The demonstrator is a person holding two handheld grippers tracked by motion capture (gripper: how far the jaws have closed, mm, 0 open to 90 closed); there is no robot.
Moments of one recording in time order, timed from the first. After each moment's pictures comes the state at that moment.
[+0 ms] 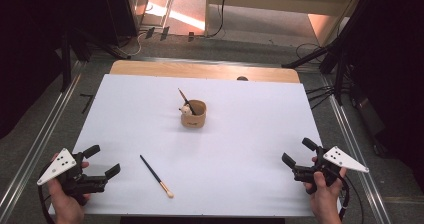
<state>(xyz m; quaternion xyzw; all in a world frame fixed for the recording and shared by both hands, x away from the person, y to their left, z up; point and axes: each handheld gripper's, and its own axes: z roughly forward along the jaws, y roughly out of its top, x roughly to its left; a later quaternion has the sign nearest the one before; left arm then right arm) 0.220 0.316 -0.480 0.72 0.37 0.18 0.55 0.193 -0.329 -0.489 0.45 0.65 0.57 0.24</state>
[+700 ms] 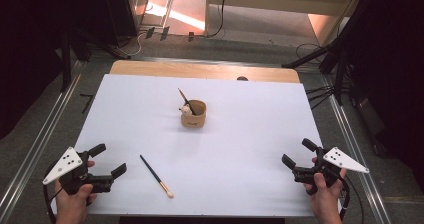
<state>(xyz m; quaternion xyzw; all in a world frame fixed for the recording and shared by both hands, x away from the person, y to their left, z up) 0.216 0.293 -0.465 0.73 0.38 0.18 0.55 0.192 -0.329 -0.488 0.45 0.65 0.57 0.24</state>
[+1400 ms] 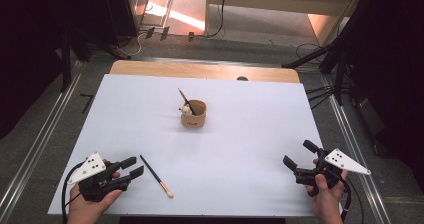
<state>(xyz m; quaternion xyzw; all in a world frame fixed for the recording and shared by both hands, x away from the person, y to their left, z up) 0.201 0.252 -0.467 0.78 0.35 0.10 0.51 0.188 -0.333 -0.491 0.45 0.65 0.57 0.23</state>
